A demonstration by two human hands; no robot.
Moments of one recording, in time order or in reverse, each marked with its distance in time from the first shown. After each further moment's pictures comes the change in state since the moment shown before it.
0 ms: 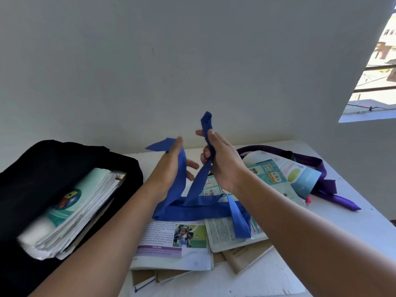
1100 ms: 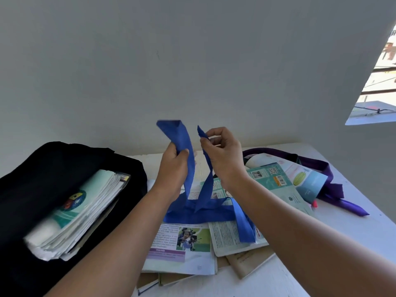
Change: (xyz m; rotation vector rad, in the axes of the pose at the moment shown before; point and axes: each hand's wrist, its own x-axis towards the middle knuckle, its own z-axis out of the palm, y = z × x) left_hand 0.005 0.002 0.010 0.025 0.257 0.145; right_hand 0.005 0.001 0.010 -0.359 0.225 -0.335
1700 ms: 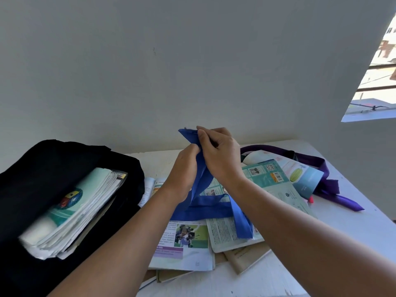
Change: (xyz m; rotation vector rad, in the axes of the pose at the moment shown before) left_hand -0.020 0.006 0.021 -0.242 -0.296 -0.100; right_hand -0.004 0.003 0.002 -0.329 0.039 -0.217
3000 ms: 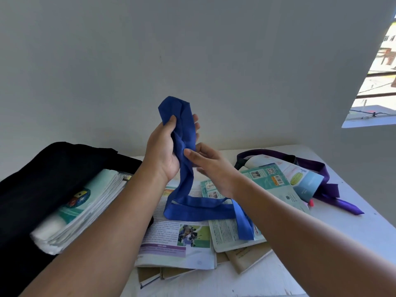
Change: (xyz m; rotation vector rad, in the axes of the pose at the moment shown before) left_hand 0.008 0.059 -0.026 -0.366 0.138 0.068; right_hand -0.013 -0.002 0.001 0.434 -0.579 0.326
